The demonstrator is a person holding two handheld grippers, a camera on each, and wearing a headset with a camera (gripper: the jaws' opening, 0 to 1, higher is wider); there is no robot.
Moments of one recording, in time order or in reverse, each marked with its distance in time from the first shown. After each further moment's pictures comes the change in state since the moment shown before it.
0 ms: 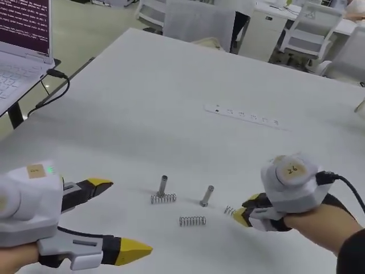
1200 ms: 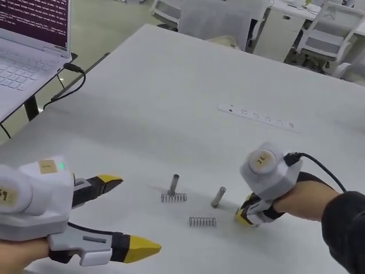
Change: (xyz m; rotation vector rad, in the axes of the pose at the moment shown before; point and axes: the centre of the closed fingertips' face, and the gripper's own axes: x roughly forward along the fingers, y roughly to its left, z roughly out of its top) left arm -0.001 0.003 -0.001 -0.017 -0.009 0.013; right arm 0.035 -0.002 -0.011 -0.194 0.246 0.110
